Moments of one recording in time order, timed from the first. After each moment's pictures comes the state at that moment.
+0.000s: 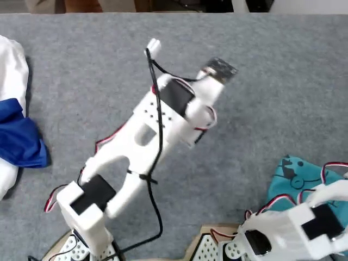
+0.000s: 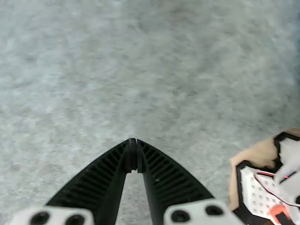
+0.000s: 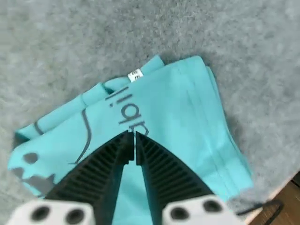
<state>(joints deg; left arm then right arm) 41.1 10.3 -27.5 100.1 -6.0 63.6 6.7 10.9 68.0 1.5</state>
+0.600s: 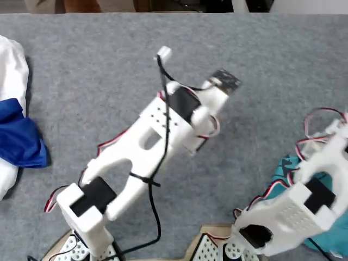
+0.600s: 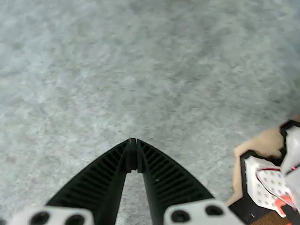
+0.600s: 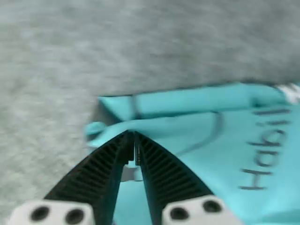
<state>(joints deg) 39.5 9.8 -22.8 99.7 -6.9 42.2 13.8 10.8 73.9 2.6</state>
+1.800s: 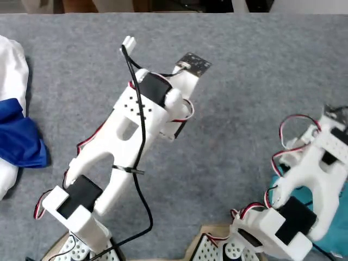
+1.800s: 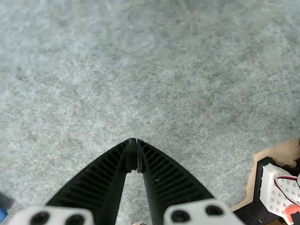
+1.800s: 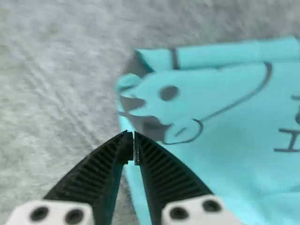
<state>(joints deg) 30.6 5.3 -18.9 100.2 -8.1 41.6 -5.6 33.5 68.0 1.5</state>
